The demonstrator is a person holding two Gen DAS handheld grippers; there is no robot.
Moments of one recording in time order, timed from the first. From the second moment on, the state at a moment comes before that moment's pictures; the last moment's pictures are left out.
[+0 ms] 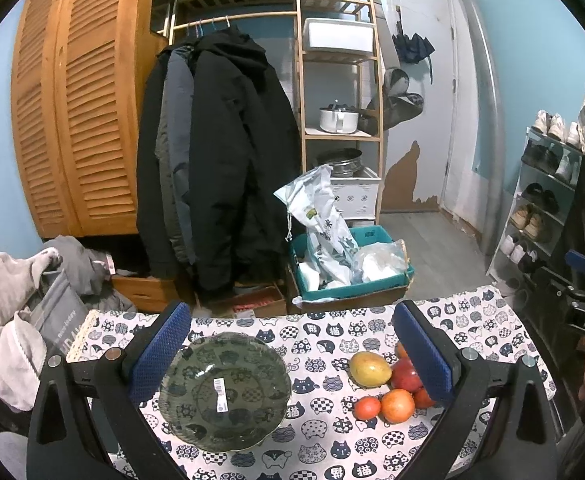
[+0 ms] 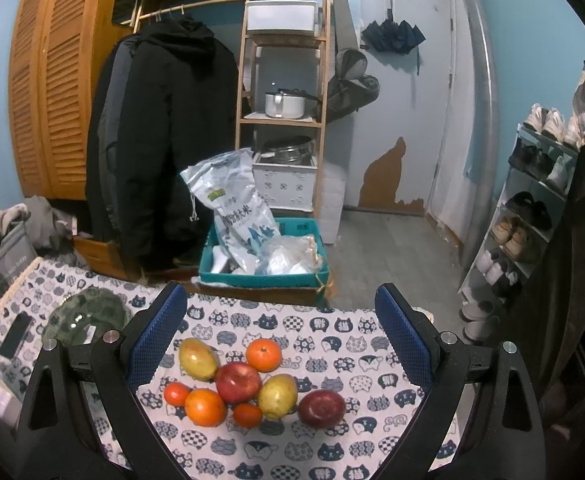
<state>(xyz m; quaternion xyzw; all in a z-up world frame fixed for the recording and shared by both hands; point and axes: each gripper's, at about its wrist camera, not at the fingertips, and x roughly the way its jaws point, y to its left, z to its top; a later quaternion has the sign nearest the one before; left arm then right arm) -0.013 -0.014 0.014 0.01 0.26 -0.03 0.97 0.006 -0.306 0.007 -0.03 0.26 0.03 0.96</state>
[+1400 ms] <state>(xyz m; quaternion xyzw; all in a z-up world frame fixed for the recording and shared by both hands) 0.096 -0.090 -0.173 0.02 0.51 -0.08 0.86 0.067 -0.381 -0.171 0.00 0.50 -0.03 0.87</state>
